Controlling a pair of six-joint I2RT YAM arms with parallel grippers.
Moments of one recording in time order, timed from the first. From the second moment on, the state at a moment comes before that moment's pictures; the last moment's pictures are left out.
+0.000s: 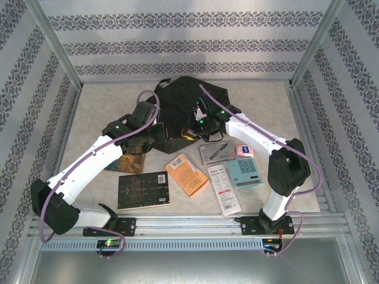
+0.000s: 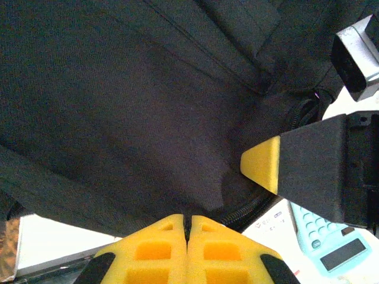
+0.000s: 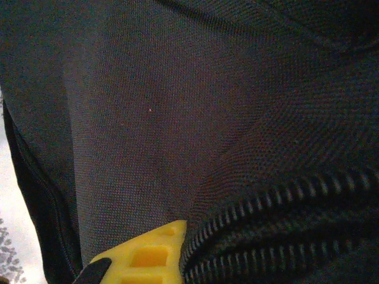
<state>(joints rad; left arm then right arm) -0.56 1.33 1.27 -0.80 0.00 -0.66 0.58 1.75 1.44 -0.68 -0.49 0.88</state>
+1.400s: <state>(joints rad) -0.50 1.30 1.18 -0.72 0.08 -0.62 0.38 1.88 1.61 -0.83 -0.50 0.70</state>
